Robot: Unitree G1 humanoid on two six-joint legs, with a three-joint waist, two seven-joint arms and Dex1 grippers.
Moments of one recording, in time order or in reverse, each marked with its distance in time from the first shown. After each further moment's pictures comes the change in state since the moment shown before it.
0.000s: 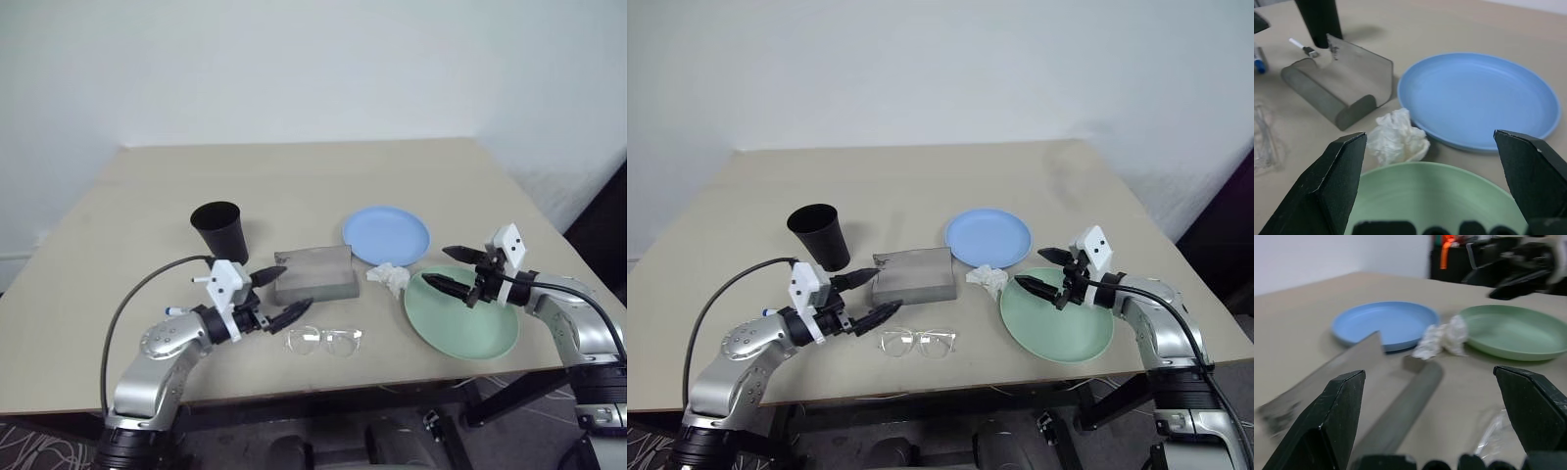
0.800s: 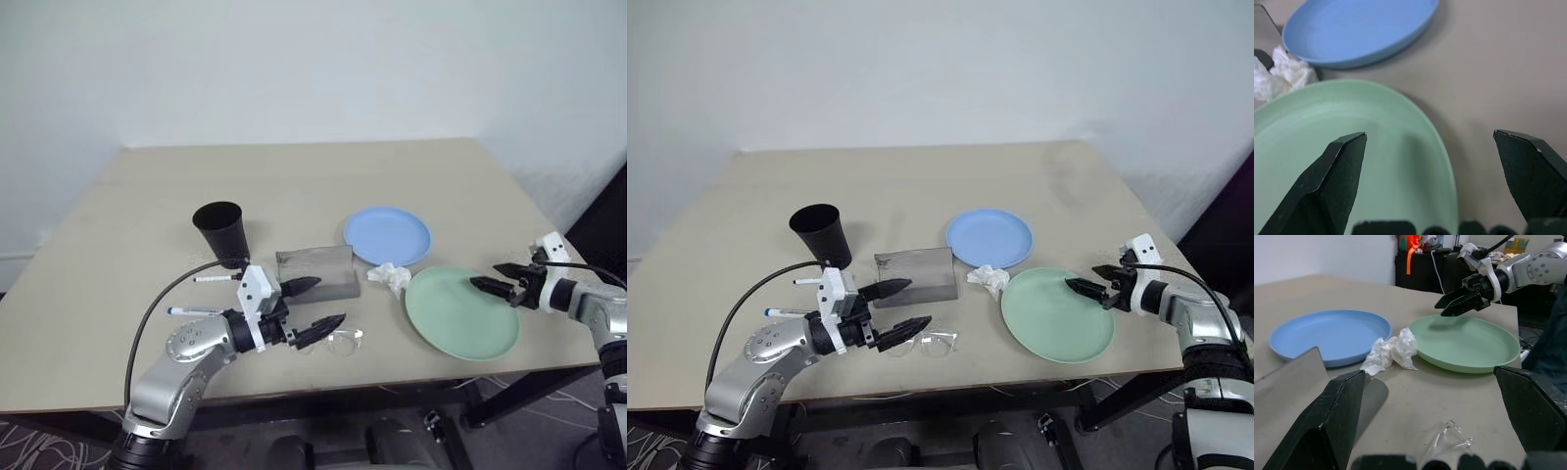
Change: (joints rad) left arm 0.008 -0.018 -0.076 -0.123 -0.053 0.119 0.002; right arm -0.143 -0.129 -0.034 0.528 -0.045 0.034 0.073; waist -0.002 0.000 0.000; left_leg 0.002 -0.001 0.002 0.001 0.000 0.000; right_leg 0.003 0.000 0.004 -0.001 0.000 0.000
